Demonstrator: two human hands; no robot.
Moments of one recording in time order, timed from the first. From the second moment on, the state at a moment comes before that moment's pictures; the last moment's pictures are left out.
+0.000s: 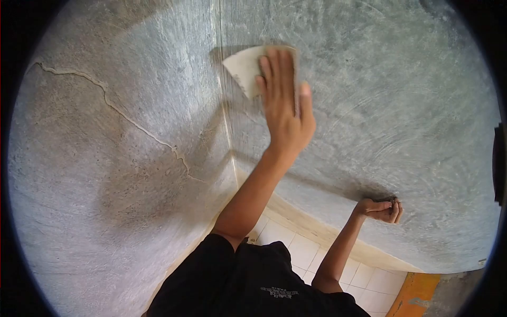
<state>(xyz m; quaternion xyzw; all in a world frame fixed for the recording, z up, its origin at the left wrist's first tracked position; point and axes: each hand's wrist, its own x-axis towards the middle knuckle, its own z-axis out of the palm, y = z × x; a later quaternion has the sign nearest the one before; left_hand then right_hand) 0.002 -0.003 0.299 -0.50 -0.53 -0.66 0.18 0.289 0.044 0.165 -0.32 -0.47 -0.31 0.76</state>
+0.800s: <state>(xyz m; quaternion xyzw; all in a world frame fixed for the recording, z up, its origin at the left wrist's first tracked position) -0.036 -0.013 0.277 -0.47 -0.58 -0.63 0.22 0.290 0.041 0.165 -0.32 -0.48 -0.31 0.75</state>
